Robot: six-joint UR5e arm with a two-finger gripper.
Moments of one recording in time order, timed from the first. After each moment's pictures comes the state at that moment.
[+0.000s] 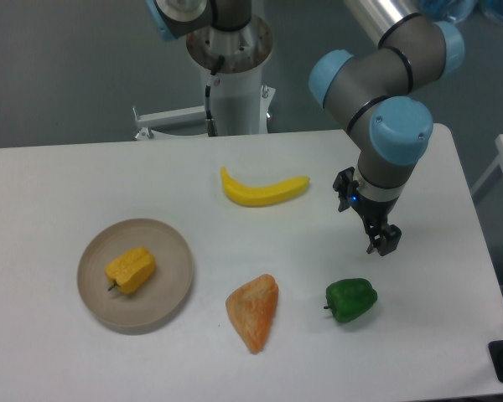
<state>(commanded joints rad) 2.38 -2.08 -1.25 -1.37 1.57 1.61</state>
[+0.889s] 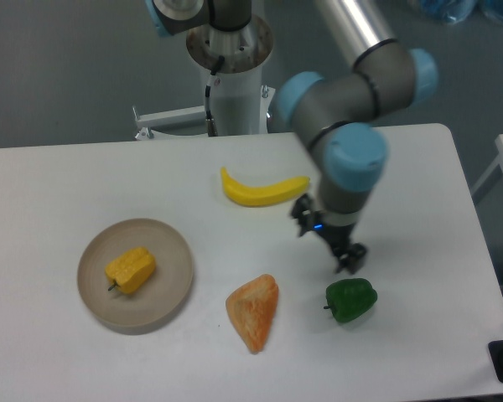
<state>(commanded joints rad) 2.12 -2.11 -1.24 -1.33 1.54 1.03</state>
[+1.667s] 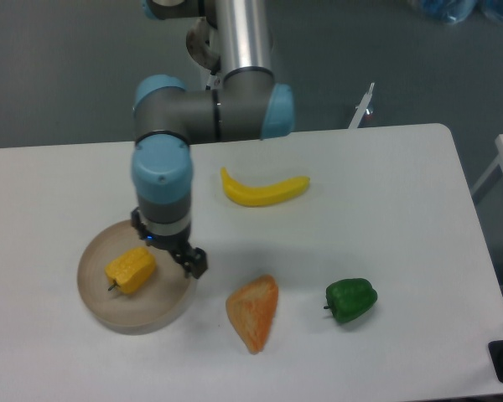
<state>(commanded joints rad) 1.87 -2.09 -1.31 -1.27 1.48 0.68</state>
